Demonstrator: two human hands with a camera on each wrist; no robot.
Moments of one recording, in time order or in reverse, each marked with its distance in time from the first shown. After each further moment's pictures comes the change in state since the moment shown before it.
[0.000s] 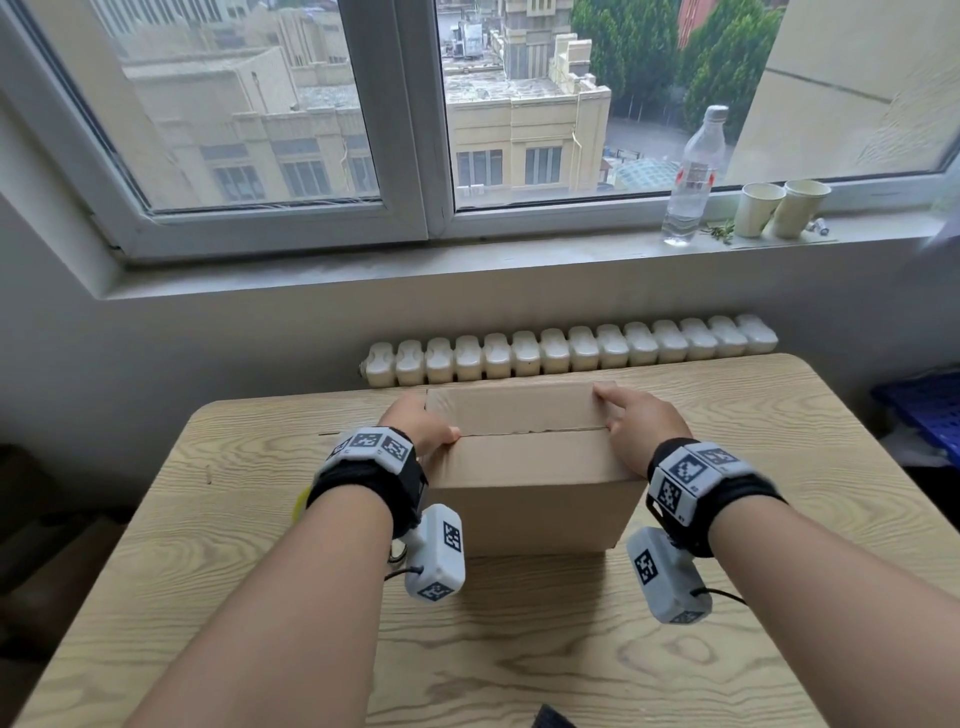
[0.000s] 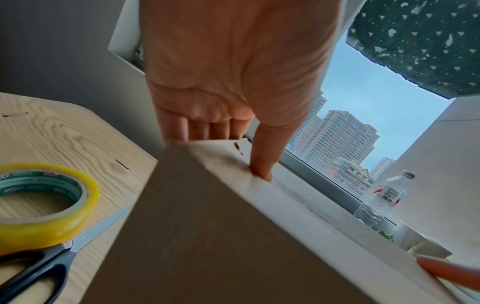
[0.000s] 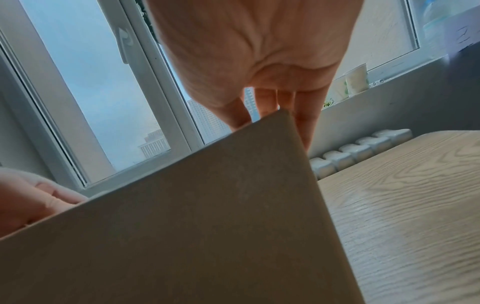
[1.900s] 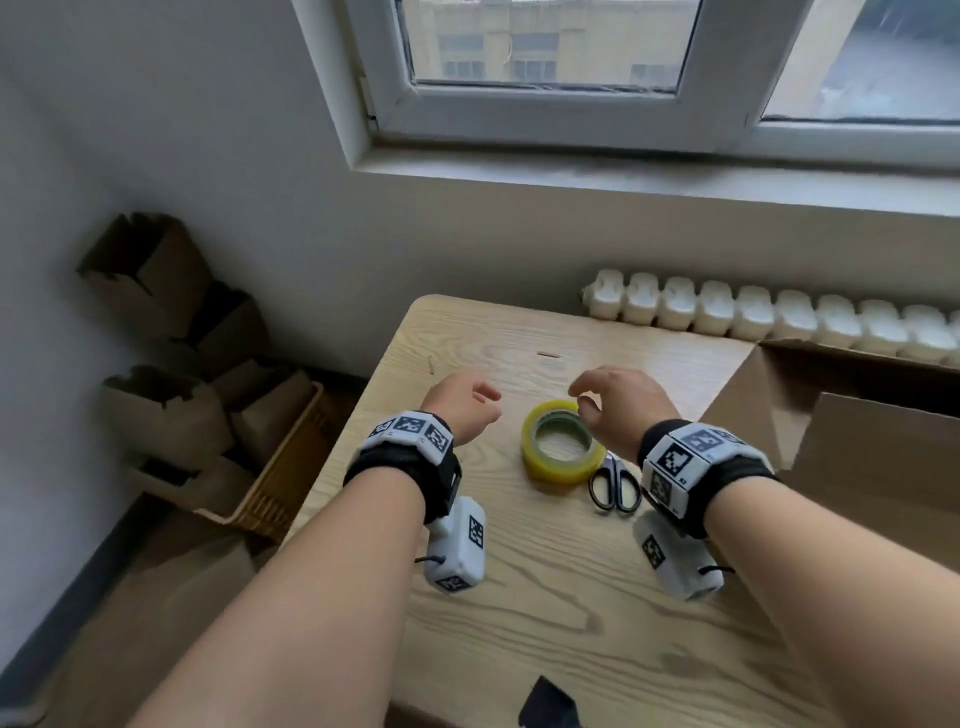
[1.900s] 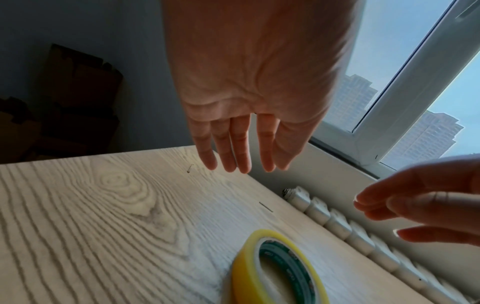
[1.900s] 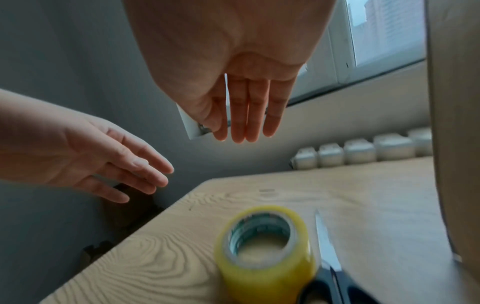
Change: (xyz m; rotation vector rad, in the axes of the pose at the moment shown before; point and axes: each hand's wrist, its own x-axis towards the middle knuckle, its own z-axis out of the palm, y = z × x) left_hand 0.003 -0.231 -0.133 -0.054 0.085 -0.052; right_hand -0.038 -0.237 0.204 -0.213 -0.210 -0.625
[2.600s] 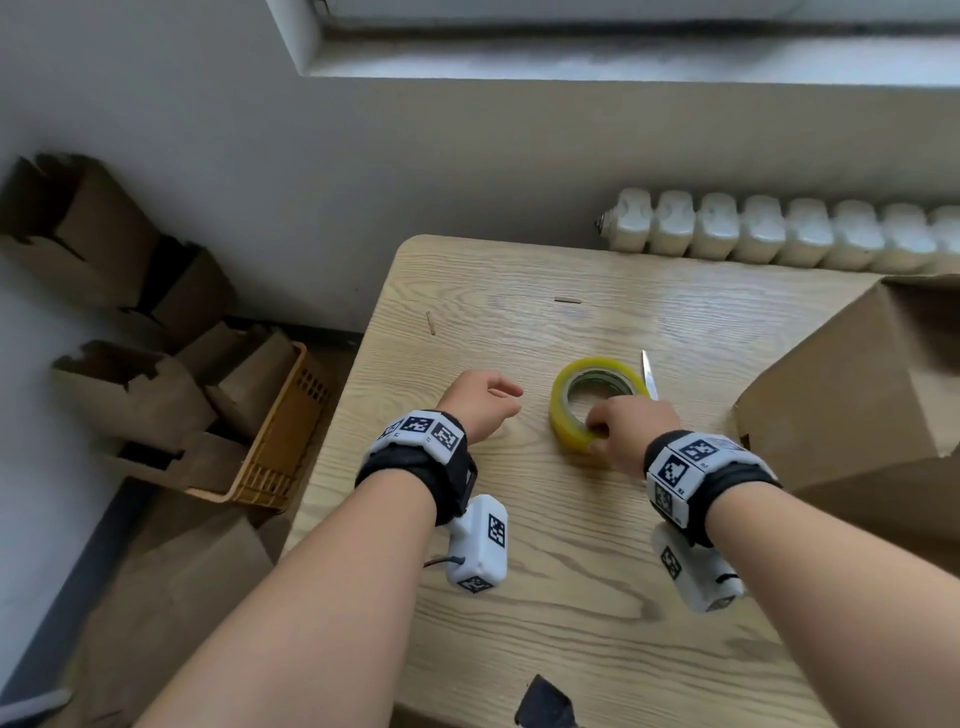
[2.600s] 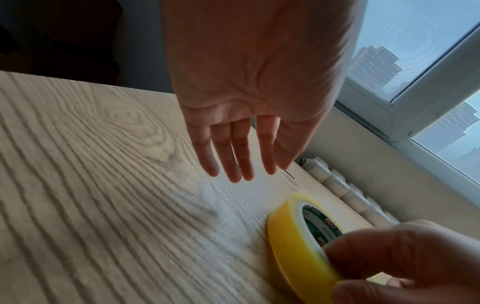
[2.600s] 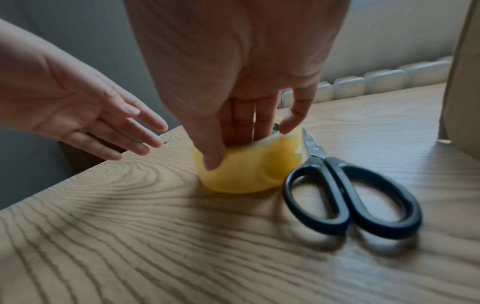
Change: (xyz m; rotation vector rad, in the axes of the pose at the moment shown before) left_hand 0.053 -0.055 0.030 -0.121 -0.176 -0.052; right_hand 0.022 0.007 0.098 -0.209 -0.450 0.204
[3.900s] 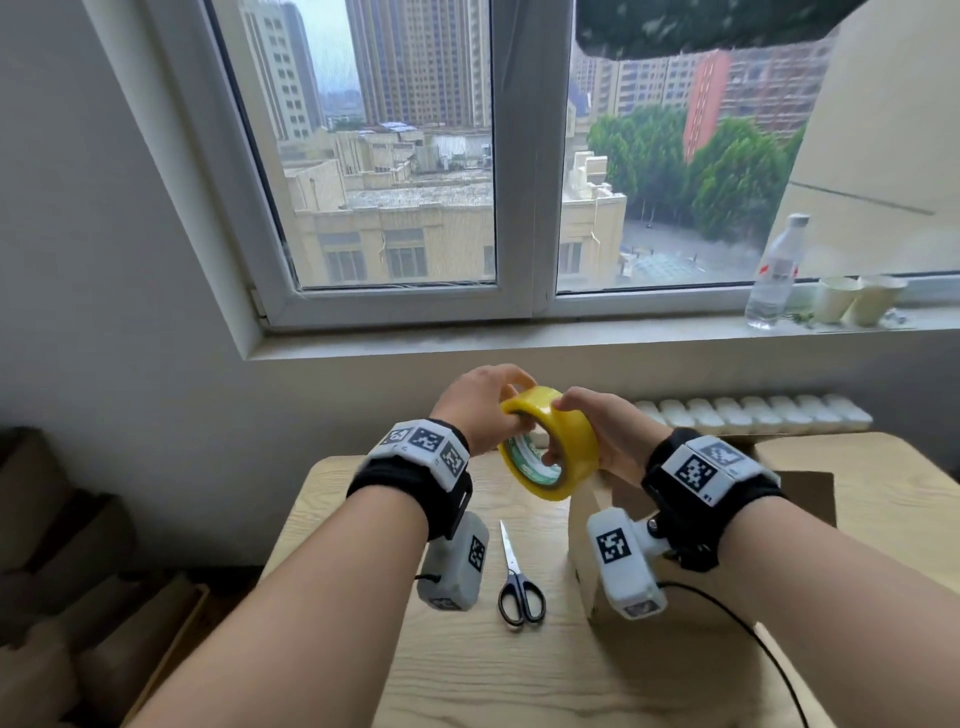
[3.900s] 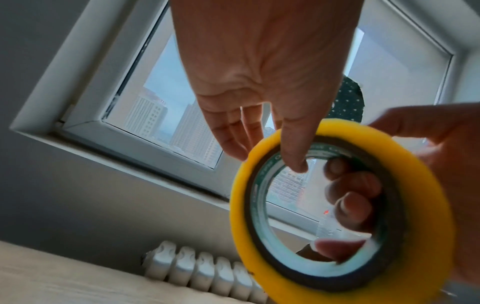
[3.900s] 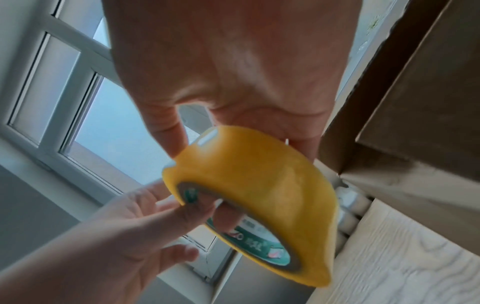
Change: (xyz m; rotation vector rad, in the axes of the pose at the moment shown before) left_hand -0.124 0.239 0.002 0.373 0.201 0.784; right_hand -0.194 0.076 -0.180 1.429 0.289 -0.038
